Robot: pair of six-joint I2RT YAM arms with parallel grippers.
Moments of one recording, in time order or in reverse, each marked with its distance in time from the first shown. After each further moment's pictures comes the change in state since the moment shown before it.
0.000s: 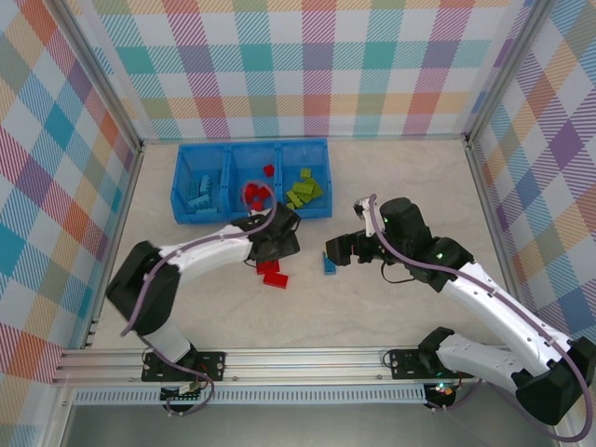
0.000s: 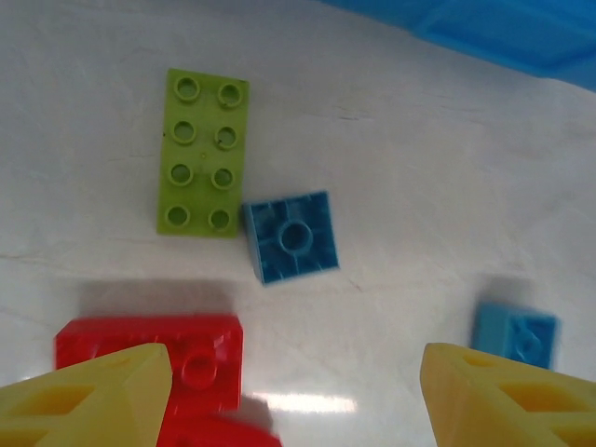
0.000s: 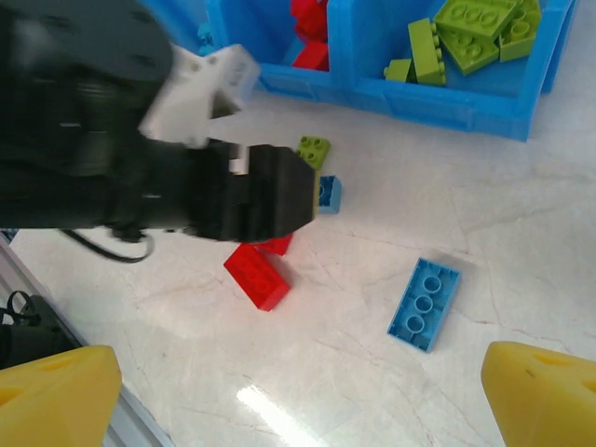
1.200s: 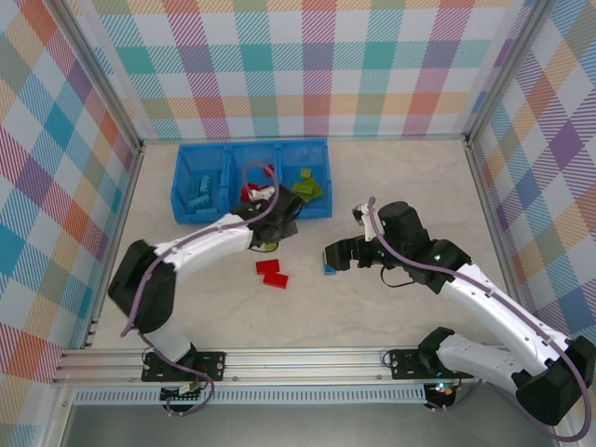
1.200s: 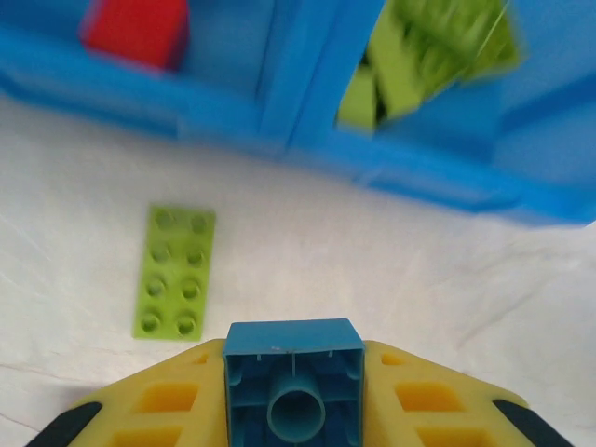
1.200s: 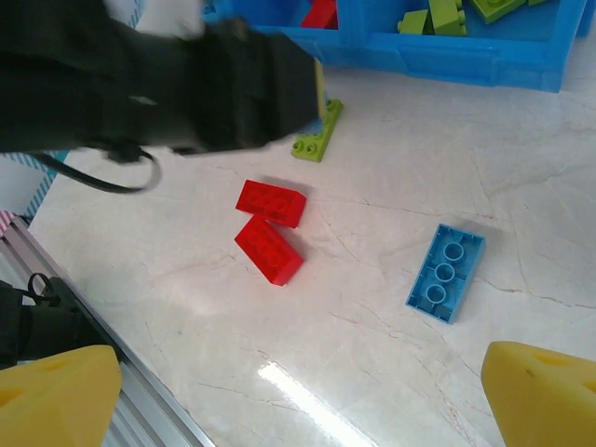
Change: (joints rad) left arm 0.038 -0.065 0.144 -0.035 -0.135 0.063; right arm 0.000 -0.002 -0.035 0.002 -0.050 0.041
